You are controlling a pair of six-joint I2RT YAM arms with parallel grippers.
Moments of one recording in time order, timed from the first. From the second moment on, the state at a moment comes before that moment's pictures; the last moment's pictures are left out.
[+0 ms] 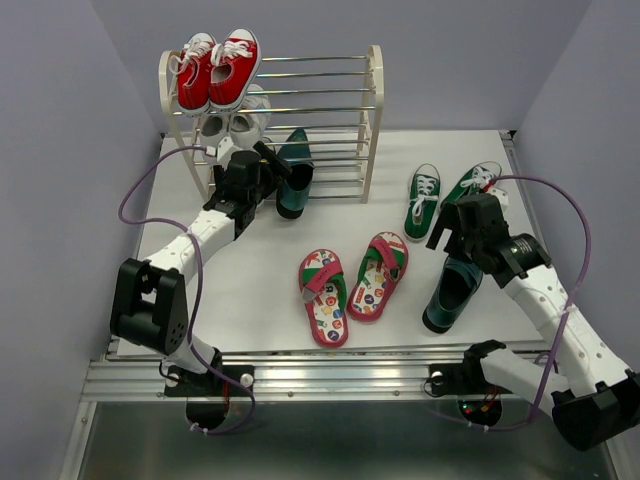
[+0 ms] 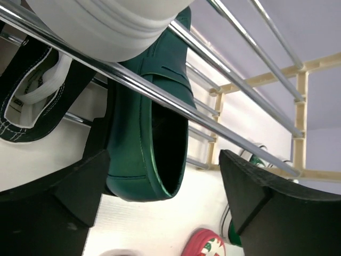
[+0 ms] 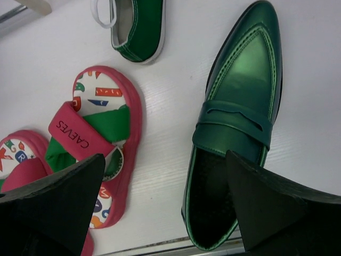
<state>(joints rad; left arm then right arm) -0.35 1.52 1.08 0.05 -0.22 -0.92 0.35 0.98 1.01 -0.84 0.36 0.61</state>
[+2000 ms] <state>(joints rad) -0.34 1.04 0.75 -0.16 -0.18 -0.75 0.35 1.08 1.12 -1.24 0.00 0.56</state>
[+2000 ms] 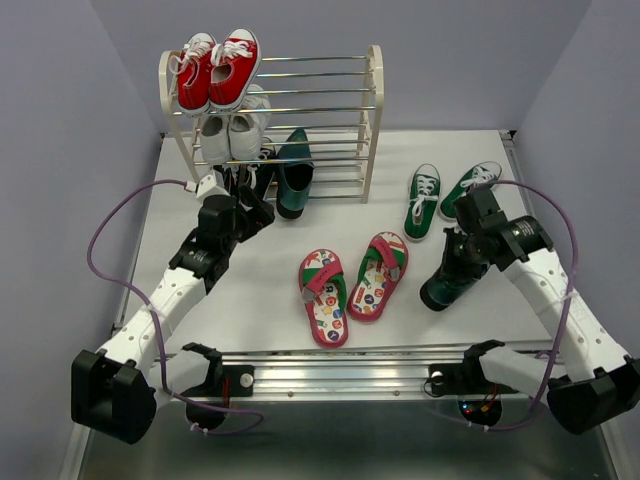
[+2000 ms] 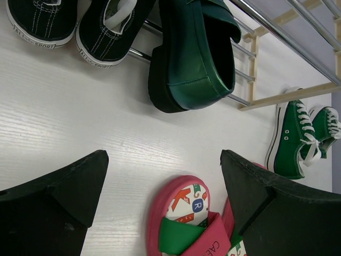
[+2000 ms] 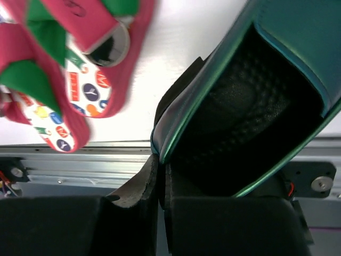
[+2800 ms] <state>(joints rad) -0.33 1.04 0.76 -0.19 -0.18 -0.71 0.64 1.18 1.32 -1.17 -0.42 0.39</state>
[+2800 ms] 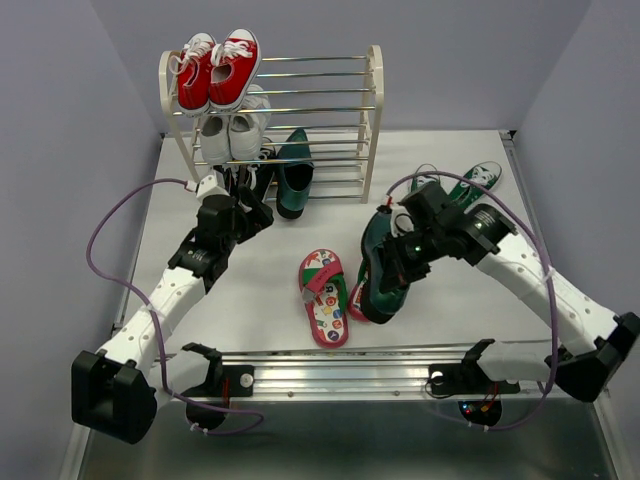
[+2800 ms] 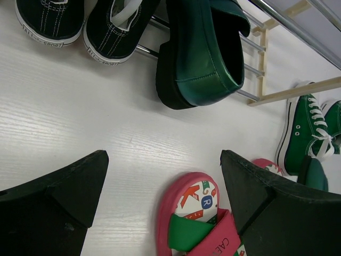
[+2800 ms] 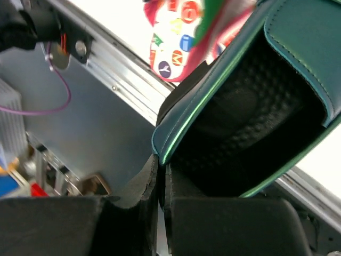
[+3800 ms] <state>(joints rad) -0.32 1.04 0.76 -0.19 -0.13 -0.70 0.79 1.64 1.67 -1.07 -0.15 0.03</state>
